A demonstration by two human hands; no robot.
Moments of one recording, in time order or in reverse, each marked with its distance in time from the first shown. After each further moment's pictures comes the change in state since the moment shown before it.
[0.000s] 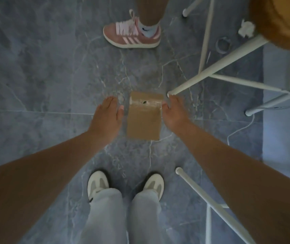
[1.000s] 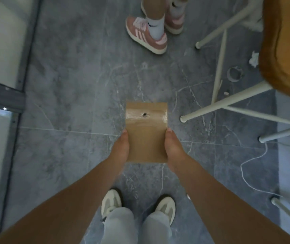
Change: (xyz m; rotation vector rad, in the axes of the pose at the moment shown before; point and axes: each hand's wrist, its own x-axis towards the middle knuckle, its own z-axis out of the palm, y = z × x) left_hand -0.012 0.018 -0.034 -1.057 -0.020 -0.819; right_hand -0.024 -0.058 0.022 0.774 -0.175 0.453
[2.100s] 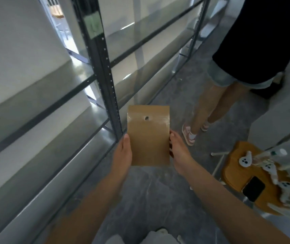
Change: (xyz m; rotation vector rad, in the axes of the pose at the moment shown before) left_hand -0.562 0.063 -0.318 -0.371 0.425 0.623; right_hand -0.625 -0.157 0.022 -0.224 -0.421 -0.675
